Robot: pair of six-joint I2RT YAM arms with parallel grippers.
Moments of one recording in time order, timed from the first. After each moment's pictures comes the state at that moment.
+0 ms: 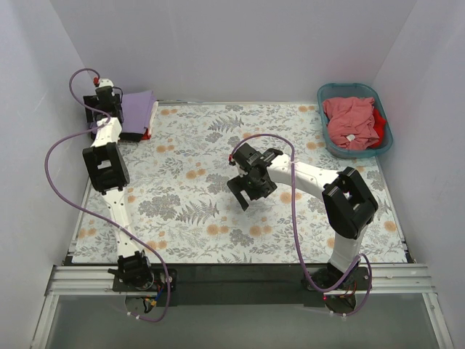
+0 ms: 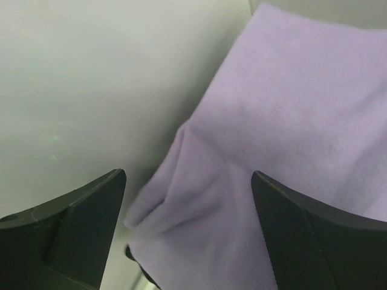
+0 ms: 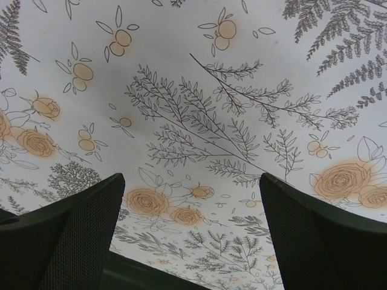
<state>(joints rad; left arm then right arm) 0.25 2.57 2.24 -0.09 -0.46 0.25 0.81 1.82 1.35 -0.83 -0.04 0.18</state>
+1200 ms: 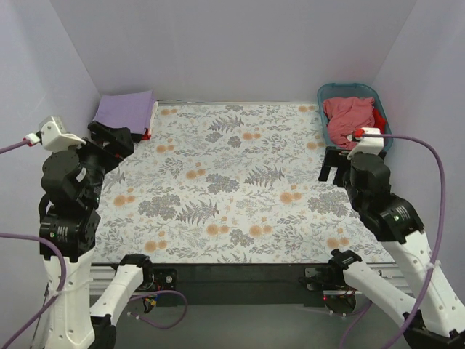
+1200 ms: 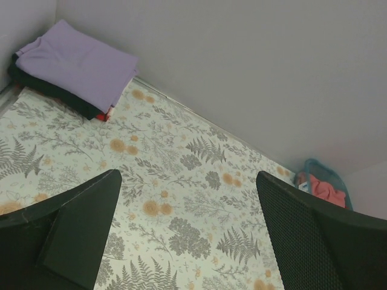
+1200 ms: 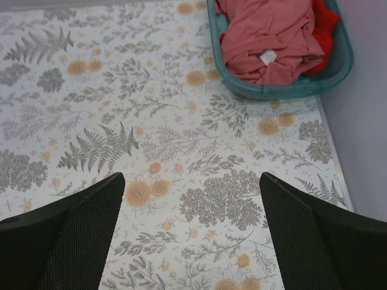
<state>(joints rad) -0.08 0.79 1.39 -0.70 -0.19 -0.57 0.49 0.77 1.08 -0.75 0.49 0.23</state>
